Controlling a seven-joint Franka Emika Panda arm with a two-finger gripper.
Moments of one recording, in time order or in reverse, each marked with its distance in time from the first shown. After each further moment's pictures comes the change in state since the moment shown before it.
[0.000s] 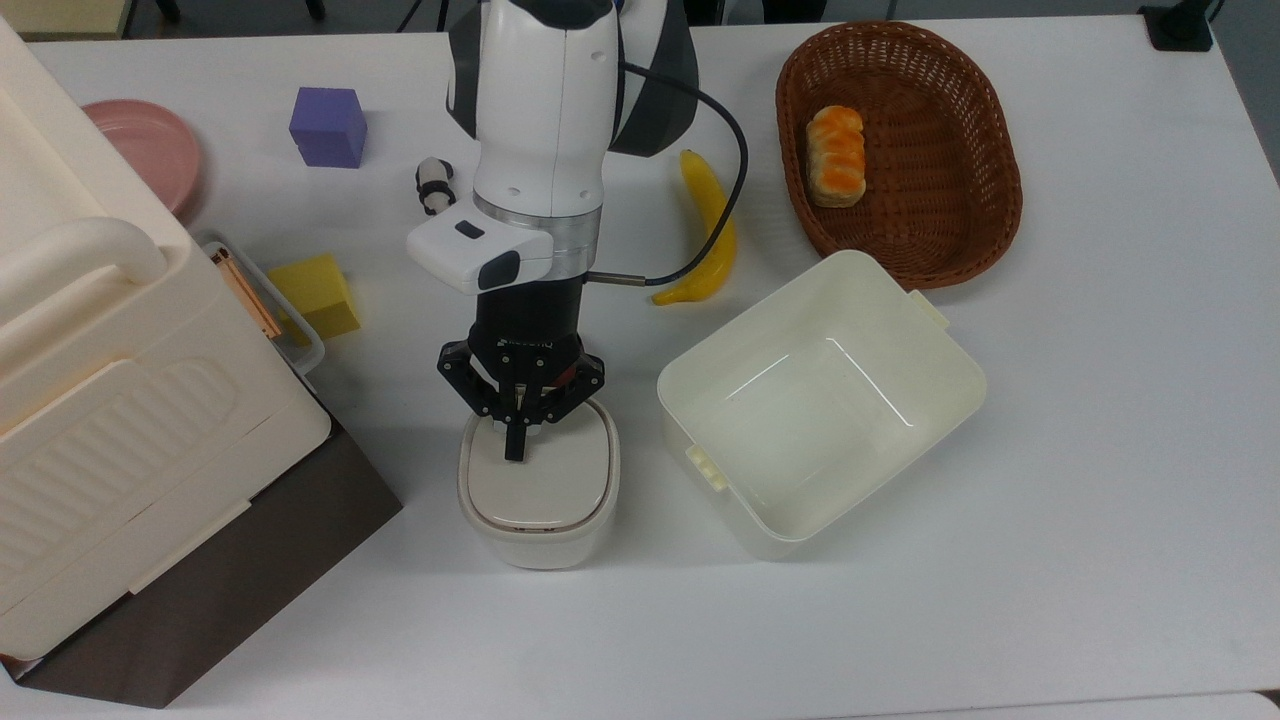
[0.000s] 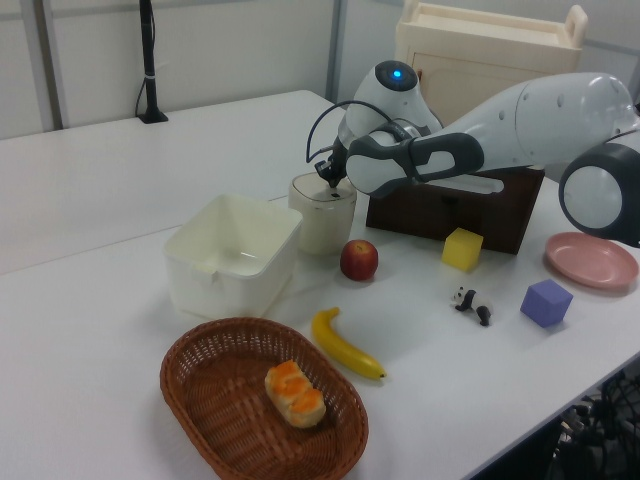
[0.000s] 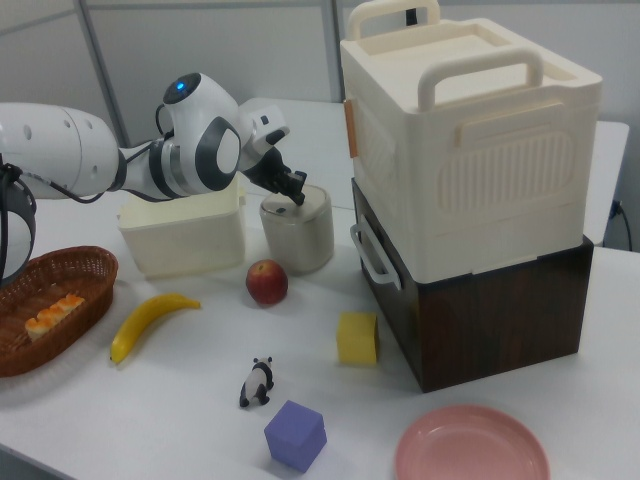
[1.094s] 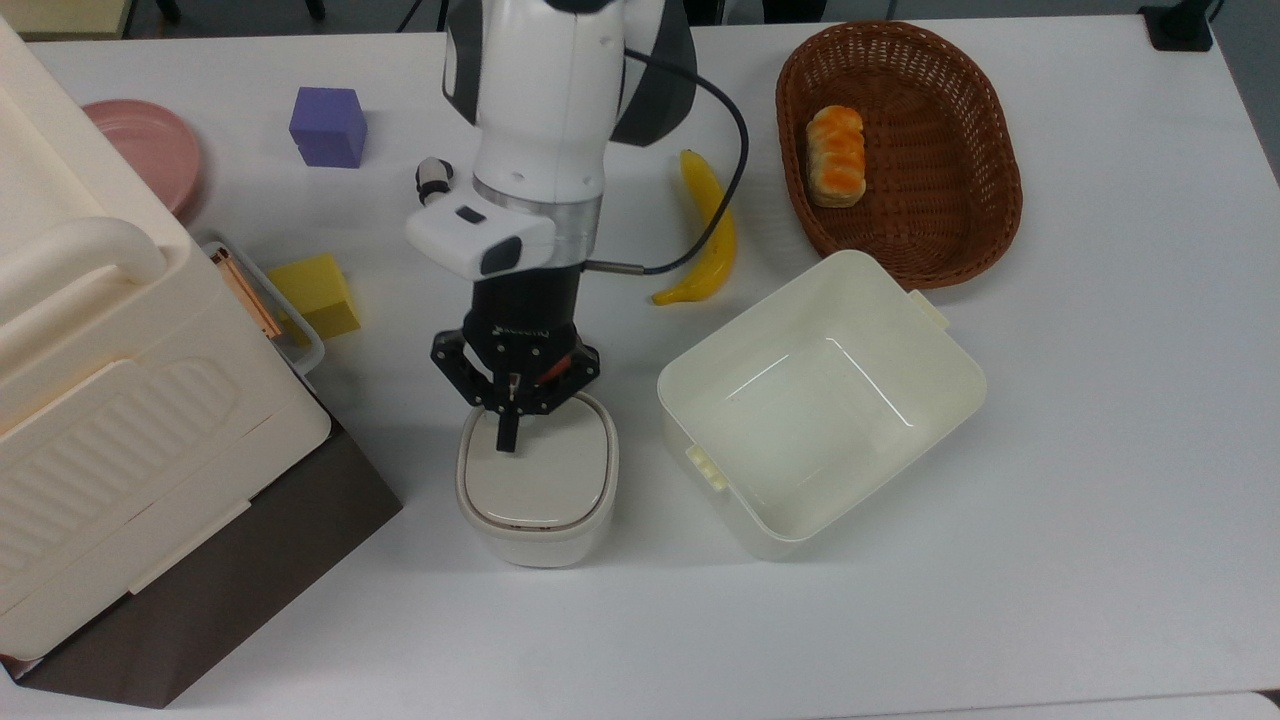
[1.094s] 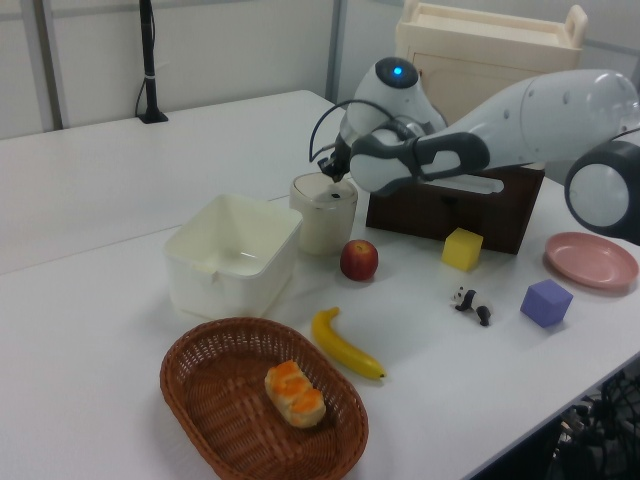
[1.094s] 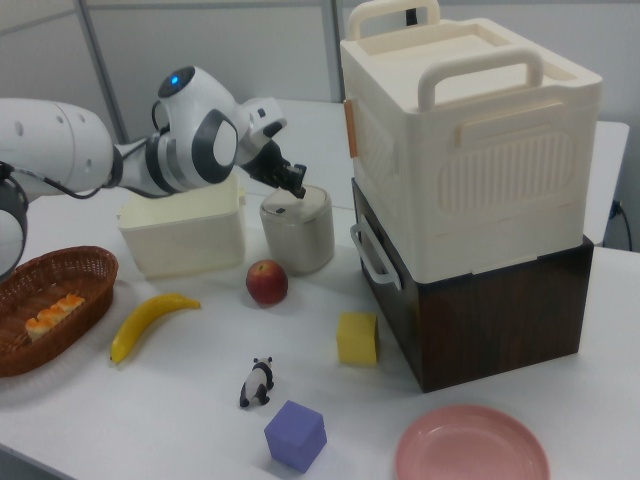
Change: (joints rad) arm -0.004 -0.033 0.000 -0.010 -0.040 -0.017 0.006
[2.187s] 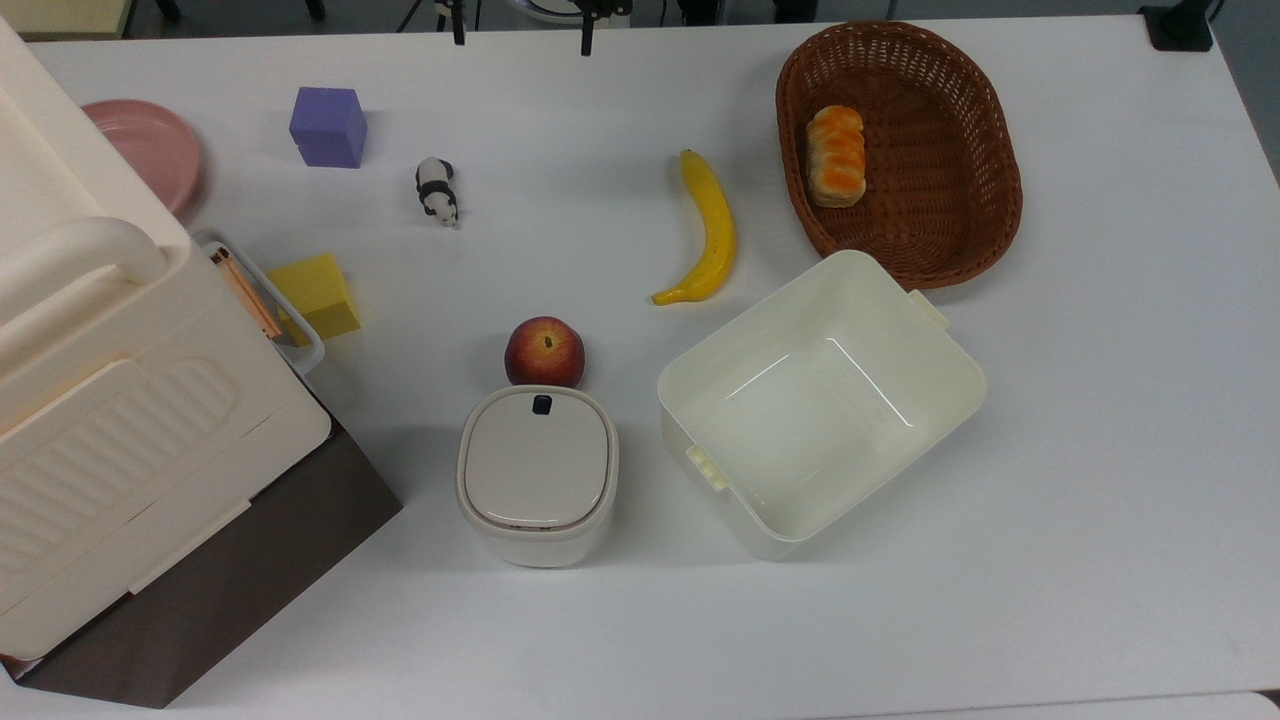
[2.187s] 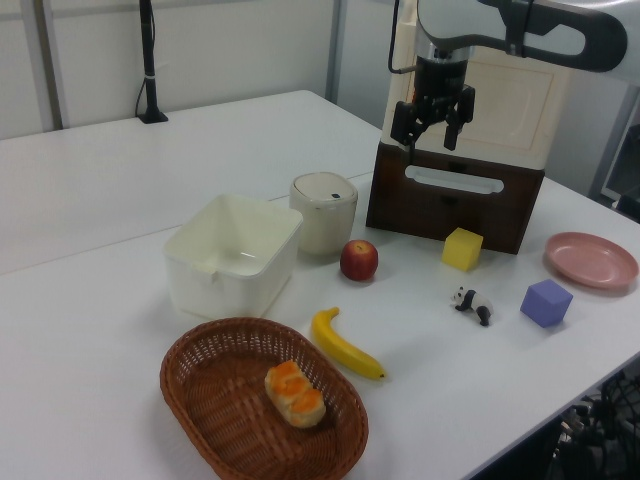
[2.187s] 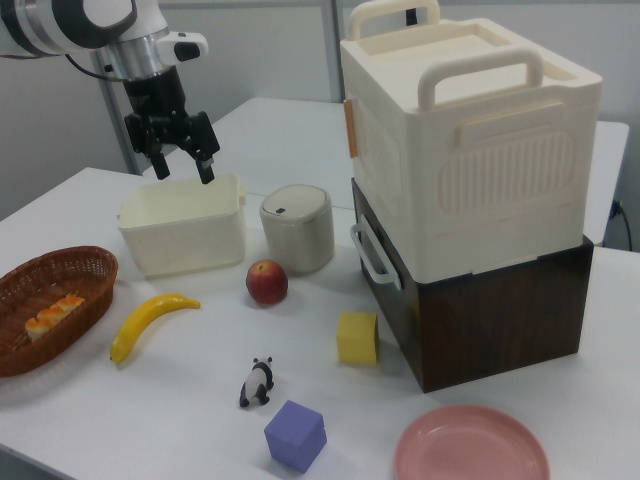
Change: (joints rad) arm 0.020 -0.444 0.036 0.009 0.194 -1.032 -0.165
